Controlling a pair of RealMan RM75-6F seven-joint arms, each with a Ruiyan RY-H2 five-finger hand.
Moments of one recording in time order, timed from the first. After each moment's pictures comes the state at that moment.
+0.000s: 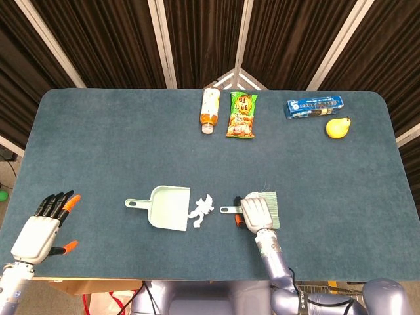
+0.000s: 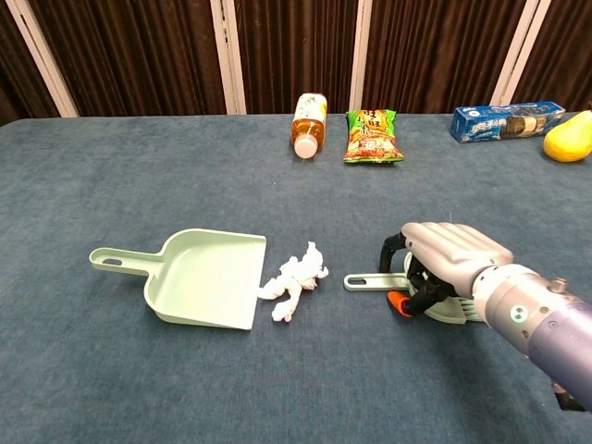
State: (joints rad) left arm -0.15 -1.13 0.05 -1.71 1.58 1.37 0.15; right arm 0.58 -1.86 0.16 -1.45 -0.95 1.14 -0.61
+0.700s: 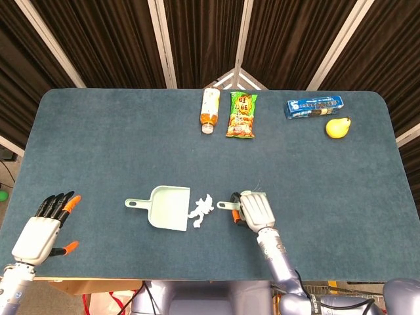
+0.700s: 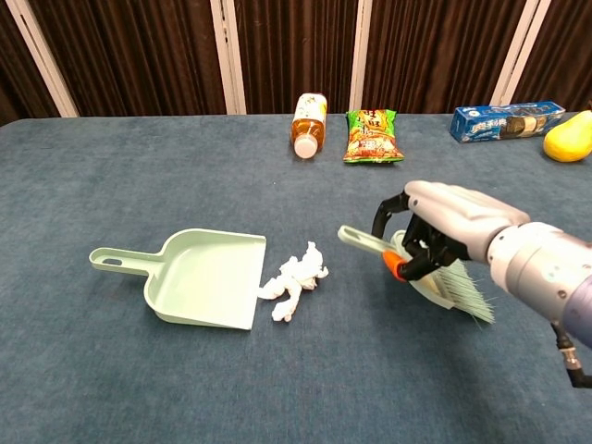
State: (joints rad) left arm -0.14 -1.14 0.05 -1.72 1.58 1.38 0.16; right arm 0.57 -1.73 0.20 -1.69 -0.98 1.18 -0.56
